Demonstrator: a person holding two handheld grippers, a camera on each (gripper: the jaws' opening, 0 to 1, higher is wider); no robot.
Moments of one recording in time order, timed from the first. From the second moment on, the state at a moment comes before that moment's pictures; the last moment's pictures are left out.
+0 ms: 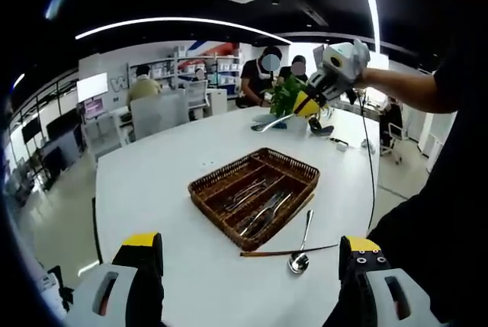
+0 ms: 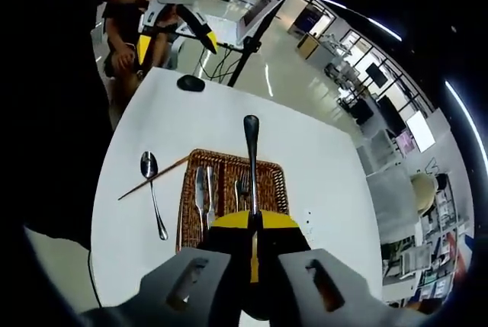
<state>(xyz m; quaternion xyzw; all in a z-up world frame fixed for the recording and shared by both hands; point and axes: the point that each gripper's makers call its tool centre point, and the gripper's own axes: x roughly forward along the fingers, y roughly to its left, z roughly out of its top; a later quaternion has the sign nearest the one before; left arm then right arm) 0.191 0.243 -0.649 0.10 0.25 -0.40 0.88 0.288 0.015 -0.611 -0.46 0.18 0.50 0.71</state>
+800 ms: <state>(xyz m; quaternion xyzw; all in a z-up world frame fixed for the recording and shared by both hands) 0.185 0.243 -0.659 0.09 0.26 -0.38 0.88 0.353 0.018 -0.632 -0.47 0.17 0.50 0.71</state>
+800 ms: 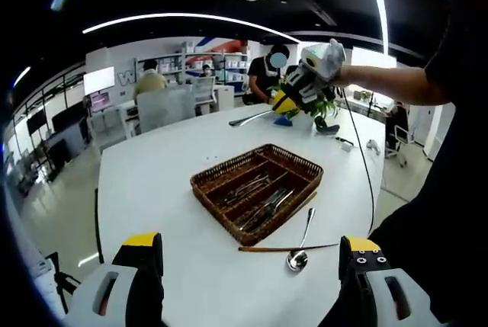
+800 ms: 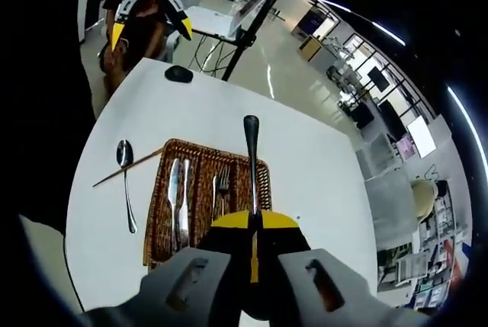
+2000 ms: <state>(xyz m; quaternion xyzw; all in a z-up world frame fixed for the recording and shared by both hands) 0.185 0.217 -0.673 0.09 0.28 -0.37 0.88 0.456 0.026 -0.668 -0.47 0.17 0.51 0.70</state>
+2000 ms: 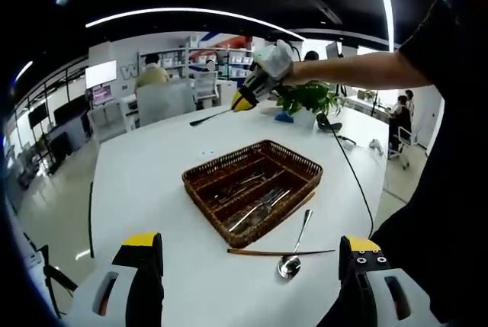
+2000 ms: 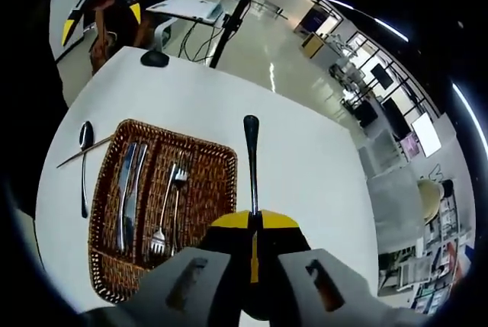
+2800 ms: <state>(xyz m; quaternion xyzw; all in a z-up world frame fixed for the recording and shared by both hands) 0.195 0.225 -0.681 0.09 0.29 -0.35 0.89 0.468 0.022 -0.718 -0.47 0.20 0.51 0.70</state>
